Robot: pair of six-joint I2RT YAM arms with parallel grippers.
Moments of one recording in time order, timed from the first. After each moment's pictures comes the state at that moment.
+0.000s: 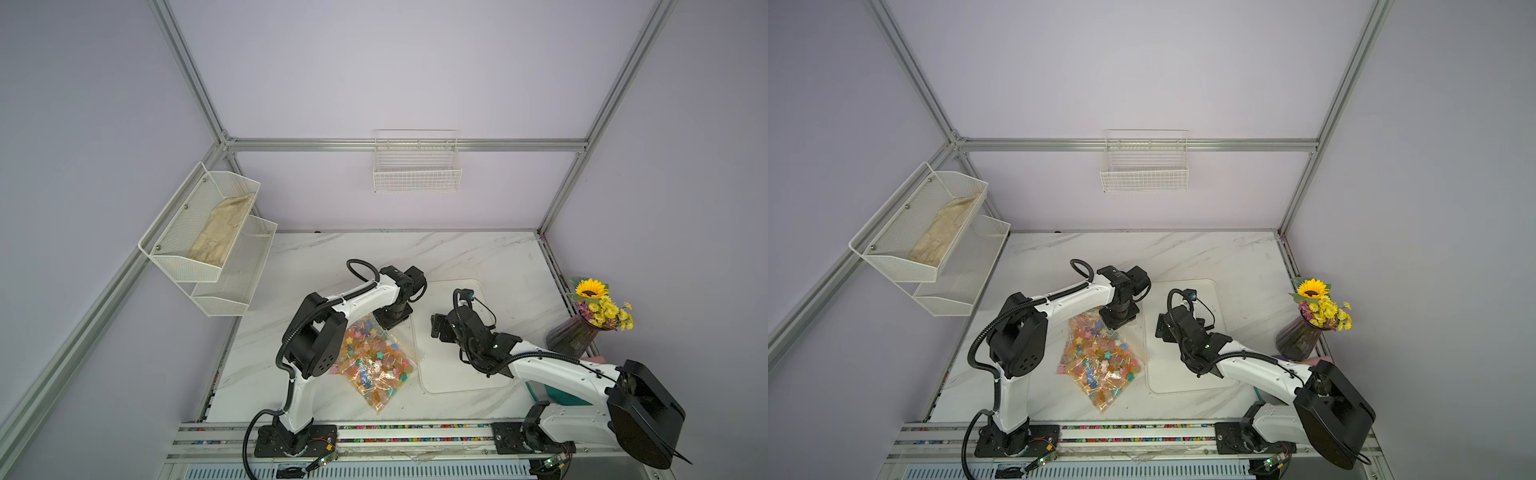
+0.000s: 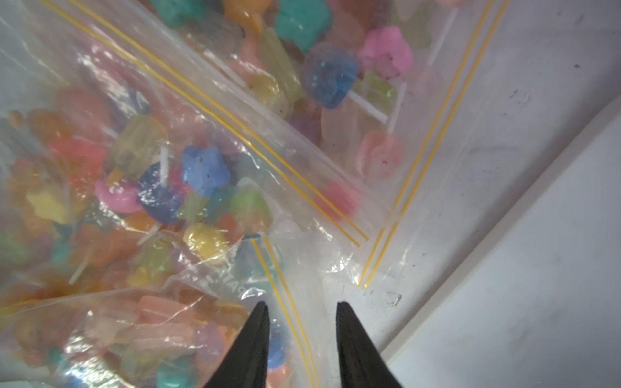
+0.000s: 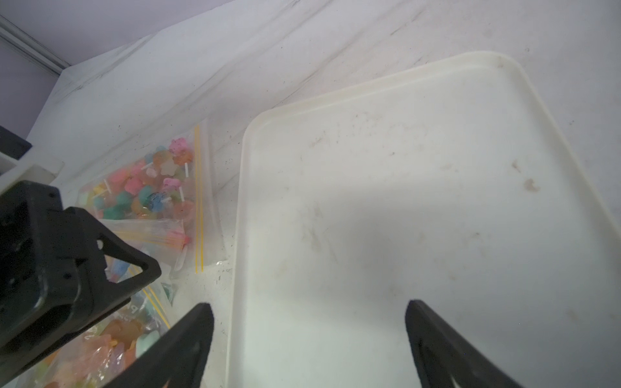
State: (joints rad) left arm -0.72 2.03 1.61 -1.12 -0.16 -1.35; right arm 0.77 1.27 0.63 -0.08 0.40 0.73
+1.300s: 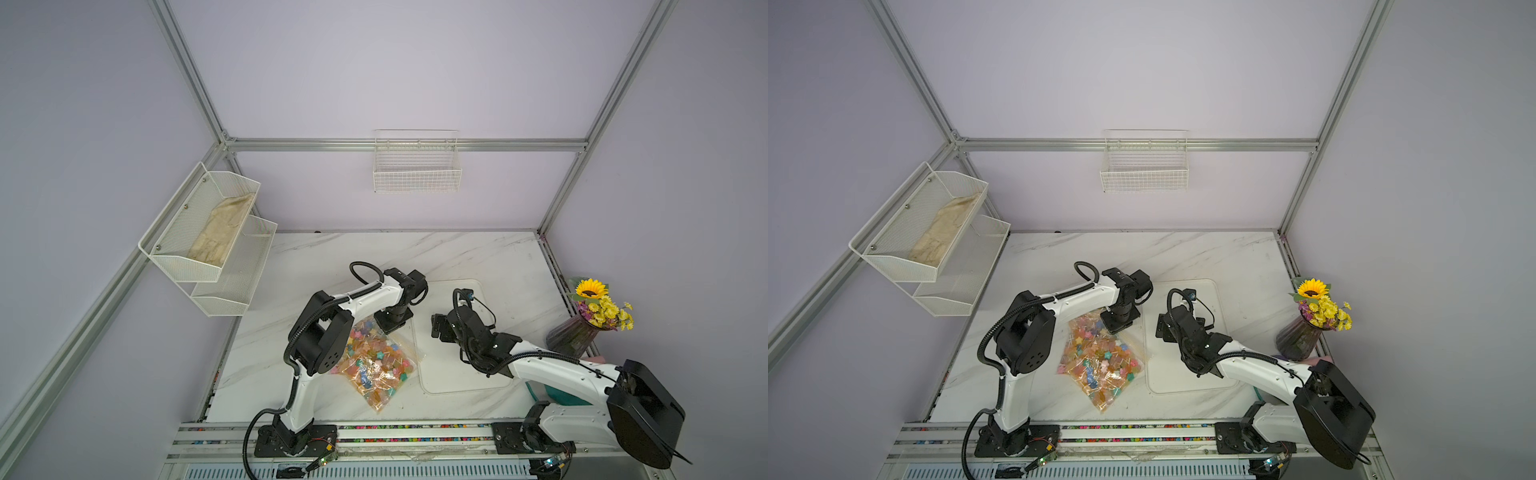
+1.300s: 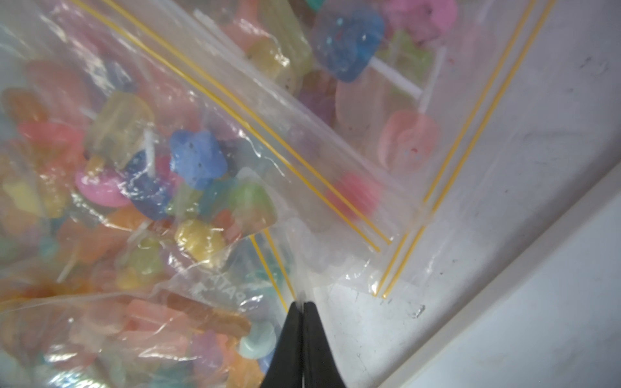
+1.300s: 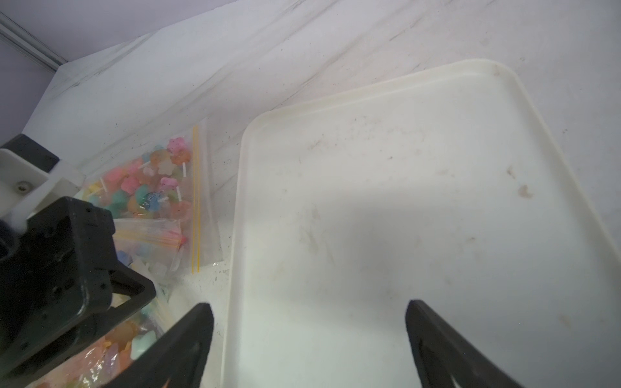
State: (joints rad) left arm -0.74 2.06 1.62 -1.14 -0.14 -1.36; right arm 0.77 1.27 0.63 -0.08 0.40 0.71
